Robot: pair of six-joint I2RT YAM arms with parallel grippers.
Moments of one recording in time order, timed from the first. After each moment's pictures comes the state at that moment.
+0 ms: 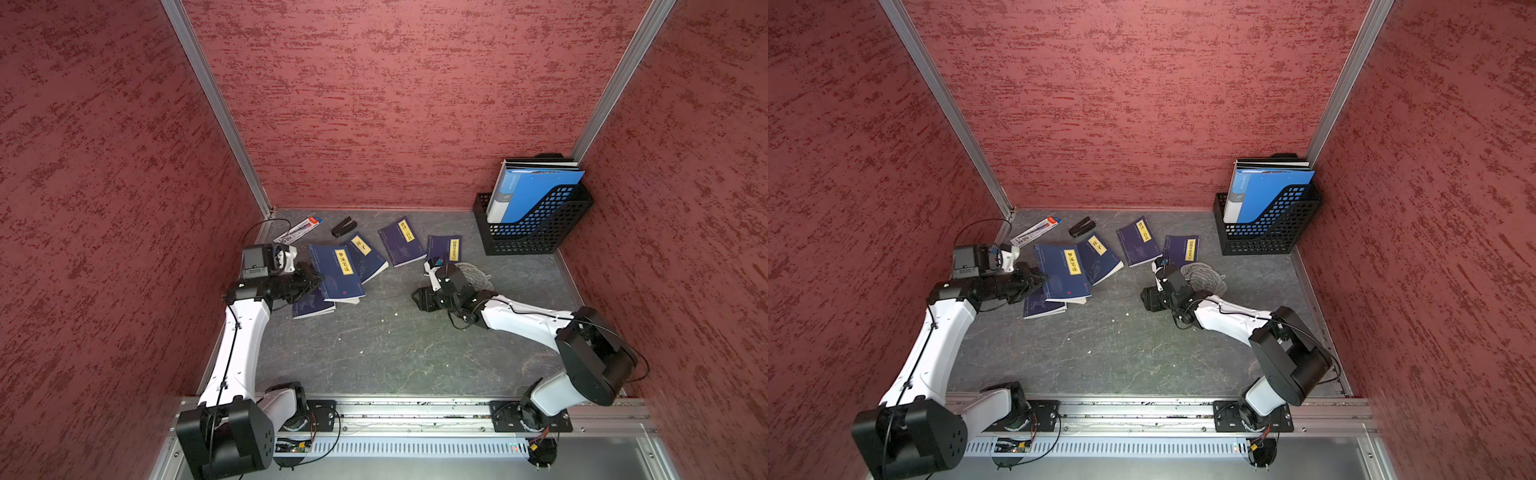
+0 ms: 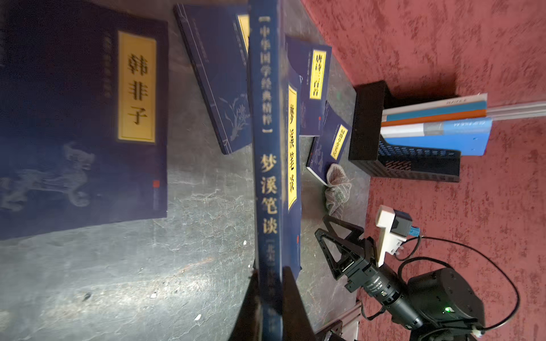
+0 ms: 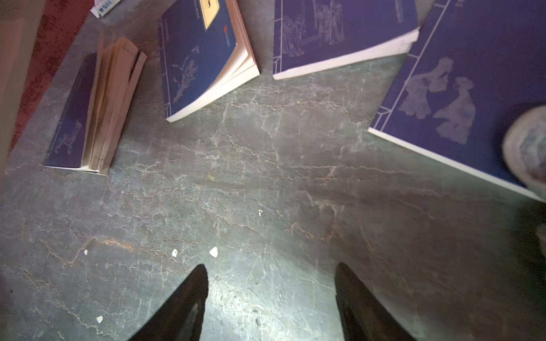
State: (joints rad) left arm 0.25 1.12 1.00 -0.81 0.69 -0.49; right arm 0.68 1.55 0.84 -0.02 -0.06 0.43
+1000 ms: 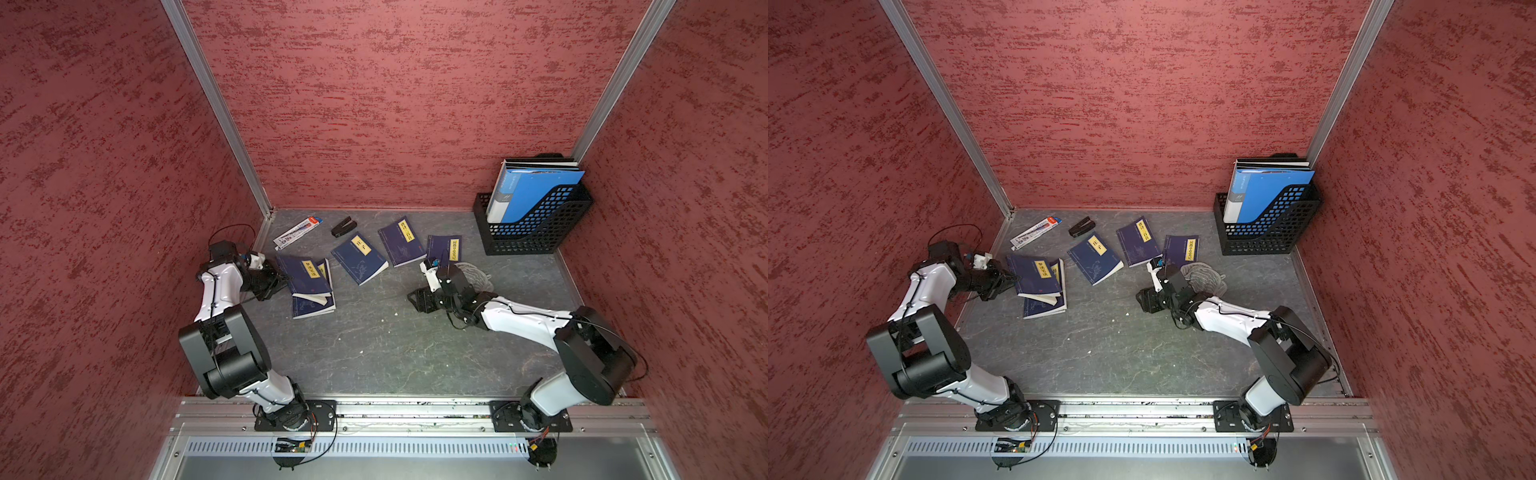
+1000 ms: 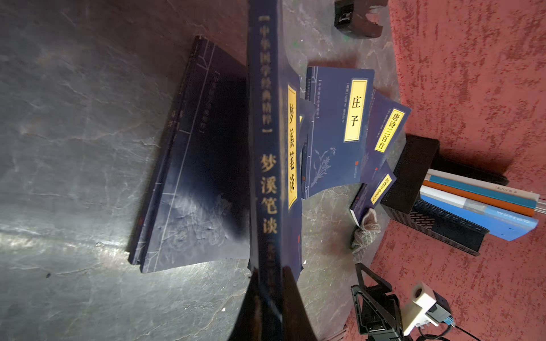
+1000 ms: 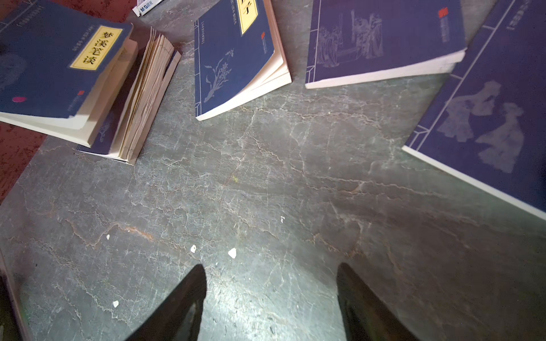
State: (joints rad) left arm 0.51 1.57 1.18 -0.93 0.69 -0.27; right arm 0.68 1.55 0.81 0.06 -0.13 0.38
